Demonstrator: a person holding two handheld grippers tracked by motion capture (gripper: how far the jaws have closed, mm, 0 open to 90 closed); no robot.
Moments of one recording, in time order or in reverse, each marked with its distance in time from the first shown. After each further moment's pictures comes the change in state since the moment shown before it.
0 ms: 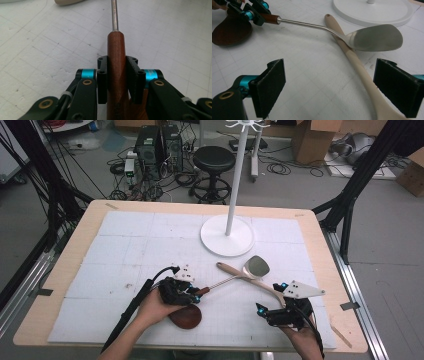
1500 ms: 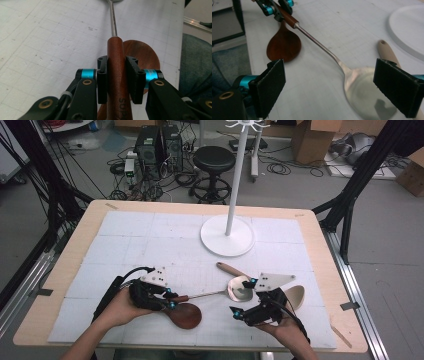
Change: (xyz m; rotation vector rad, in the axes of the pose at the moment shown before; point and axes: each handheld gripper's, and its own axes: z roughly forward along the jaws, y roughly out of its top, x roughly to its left) left arm 0.009 -0.021 -0.072 0.035 -0.122 0.095; right arm 0.041 0.061 0.035 0.049 0.281 -0.149
